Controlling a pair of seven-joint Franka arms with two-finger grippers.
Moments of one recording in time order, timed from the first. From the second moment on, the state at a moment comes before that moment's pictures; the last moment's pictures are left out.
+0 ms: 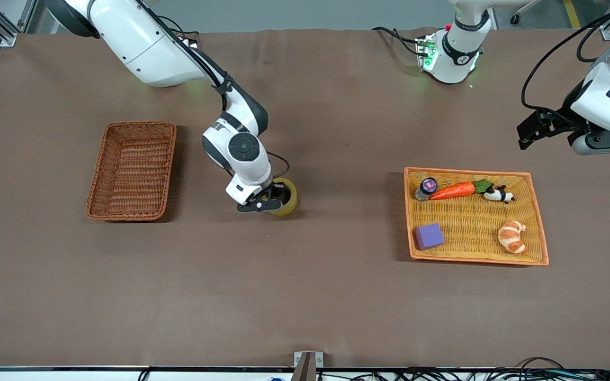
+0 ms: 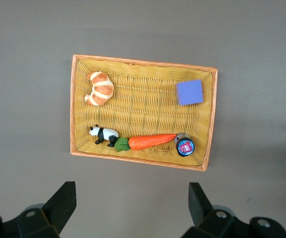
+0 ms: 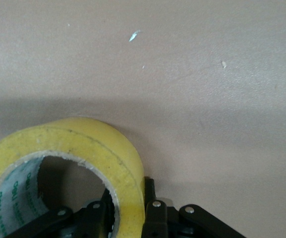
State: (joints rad) left arm 0.03 -0.02 -0.18 -1.61 0.05 1.62 -0.19; right arm 0.36 0.67 0.31 -1.82 -0.31 2.46 0.77
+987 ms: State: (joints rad) left arm 0.03 -0.02 -0.18 -1.61 0.05 1.61 -0.16; right arm 0.05 0.15 0.14 -1.86 -0.14 1.83 0.14
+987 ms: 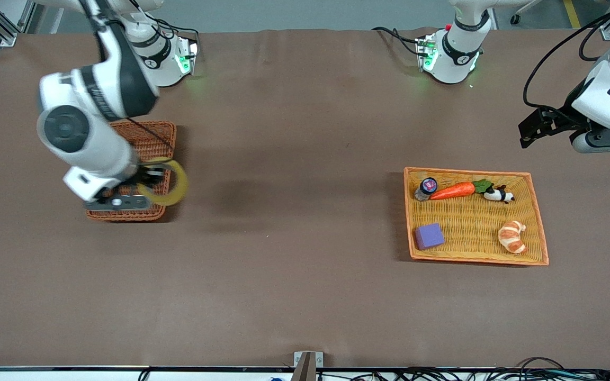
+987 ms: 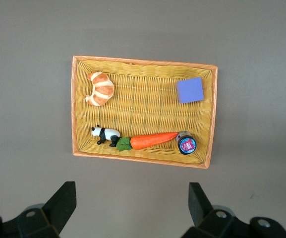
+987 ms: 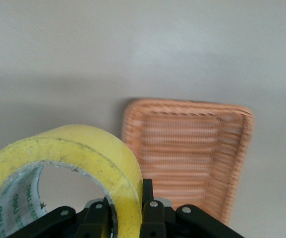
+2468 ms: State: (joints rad) left arm 0.03 -0.02 -0.19 -1.60 0.03 1.61 -0.13; right arm 0.05 0.10 -0.17 -2.64 -0.14 2.74 -0.23
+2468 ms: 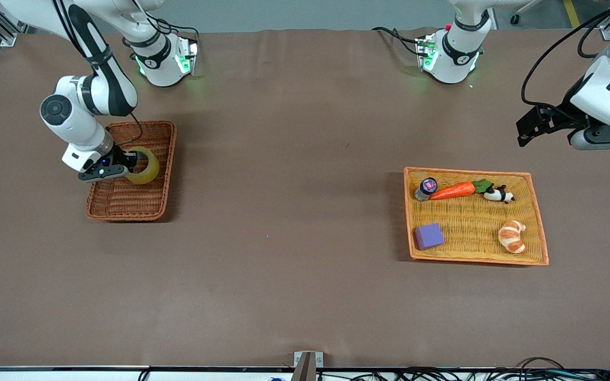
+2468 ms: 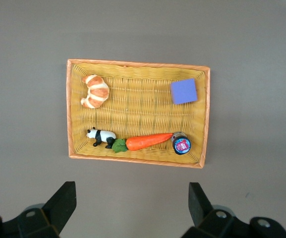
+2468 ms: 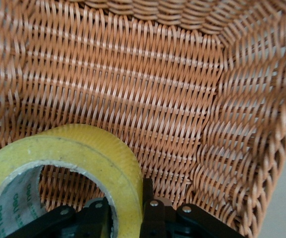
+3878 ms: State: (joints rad) left arm 0.03 -0.04 -0.18 -1.57 0.02 1.59 -0.04; right arm 0.01 -0.09 -0.12 -1.75 -0.02 1.76 -0.03
